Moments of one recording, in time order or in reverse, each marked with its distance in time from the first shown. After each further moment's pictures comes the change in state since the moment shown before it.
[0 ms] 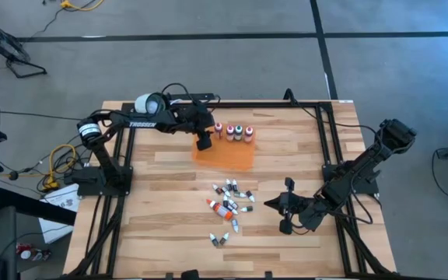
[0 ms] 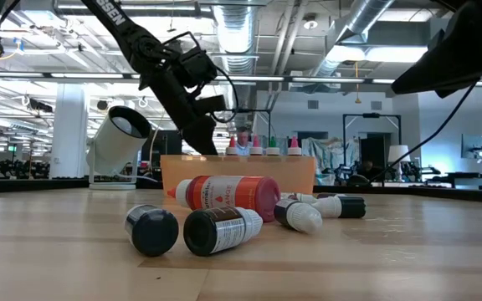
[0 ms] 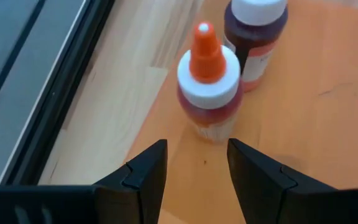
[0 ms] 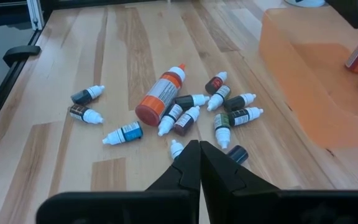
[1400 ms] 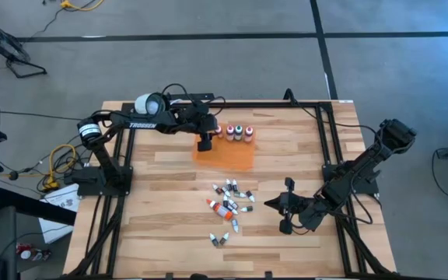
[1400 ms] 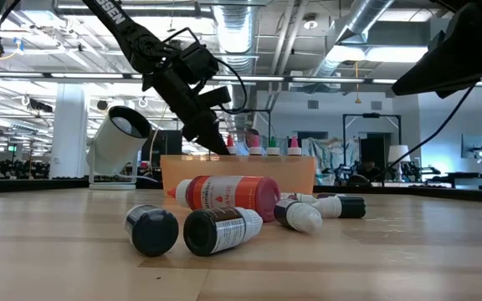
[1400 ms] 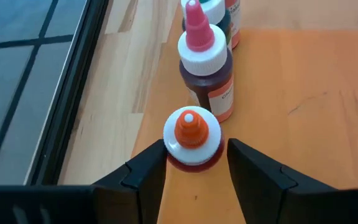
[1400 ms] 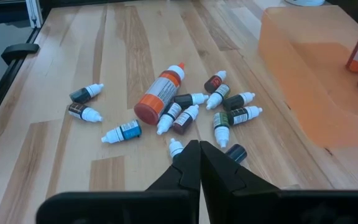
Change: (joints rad) left arm -0.020 0.001 -0.001 0.081 0.087 0.160; right arm 0.000 0.000 0.000 -0.008 0.000 0.000
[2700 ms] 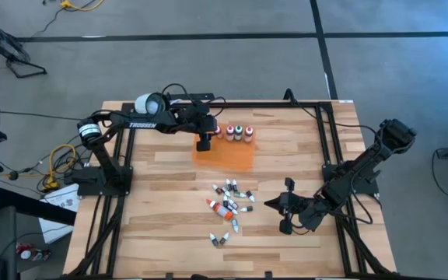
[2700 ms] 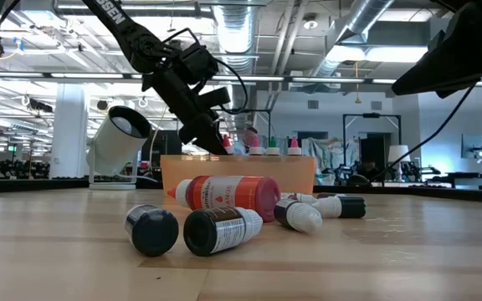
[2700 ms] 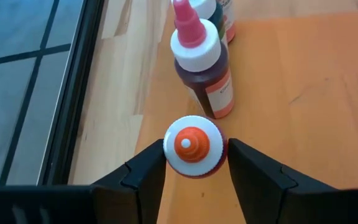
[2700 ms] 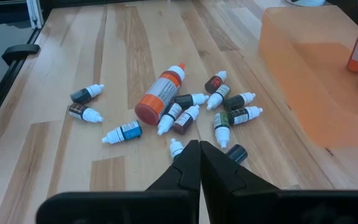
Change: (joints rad) left arm 0.002 0.002 0.000 -0.041 0.007 0.082; right arm 0.000 0.000 0.000 0.002 0.000 0.000
